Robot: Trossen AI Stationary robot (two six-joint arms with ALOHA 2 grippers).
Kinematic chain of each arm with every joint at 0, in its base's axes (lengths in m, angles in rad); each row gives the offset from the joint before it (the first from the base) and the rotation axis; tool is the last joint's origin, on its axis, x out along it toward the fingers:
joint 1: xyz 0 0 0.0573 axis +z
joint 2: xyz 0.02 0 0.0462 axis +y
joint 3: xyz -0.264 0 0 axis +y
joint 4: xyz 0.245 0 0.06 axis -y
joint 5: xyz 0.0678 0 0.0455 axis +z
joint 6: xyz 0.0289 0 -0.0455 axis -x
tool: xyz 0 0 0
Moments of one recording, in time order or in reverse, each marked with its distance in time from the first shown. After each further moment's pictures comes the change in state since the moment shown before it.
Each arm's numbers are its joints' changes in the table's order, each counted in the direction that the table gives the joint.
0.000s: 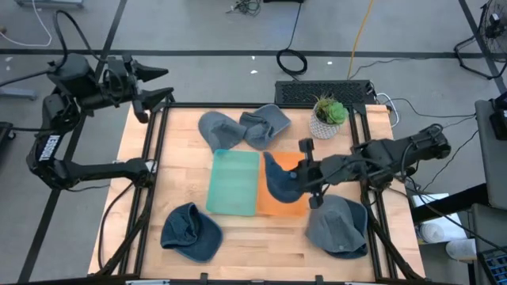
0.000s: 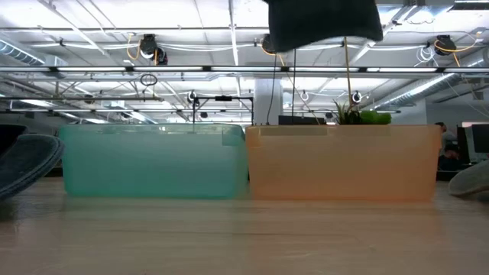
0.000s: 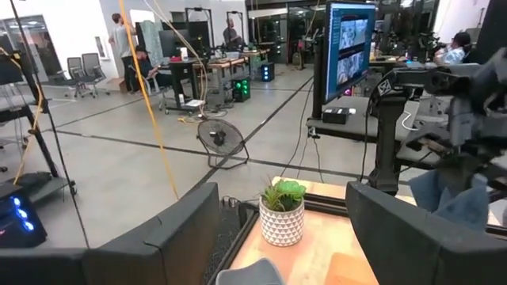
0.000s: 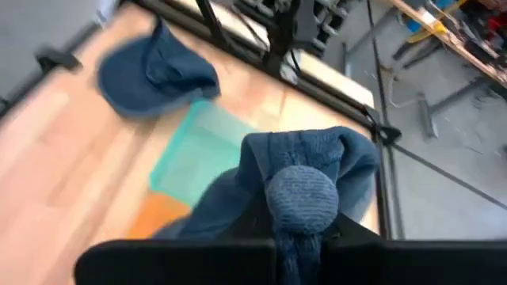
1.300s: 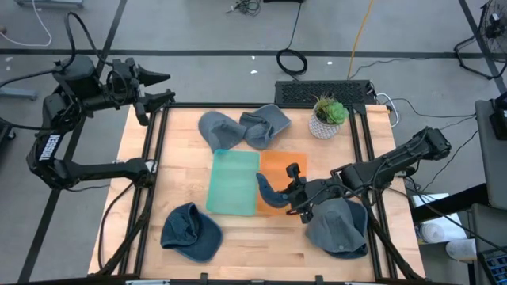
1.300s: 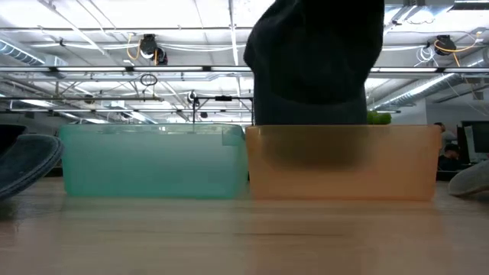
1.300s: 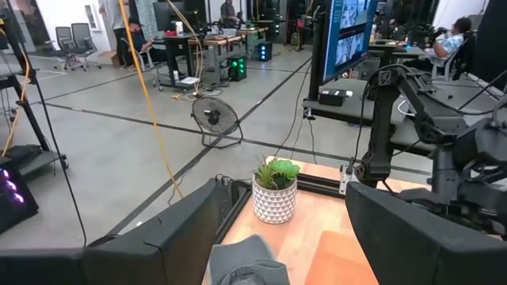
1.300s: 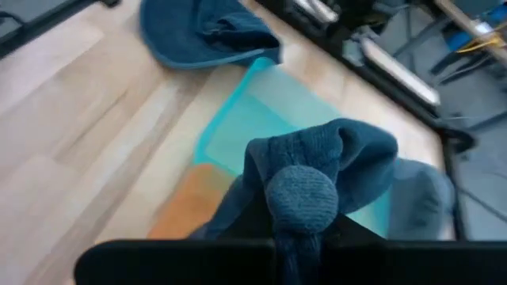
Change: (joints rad) left arm 0.000 0.000 0.000 -0.075 -0.013 0.023; right arm 0.018 -0.010 0.529 0.529 0.105 0.062
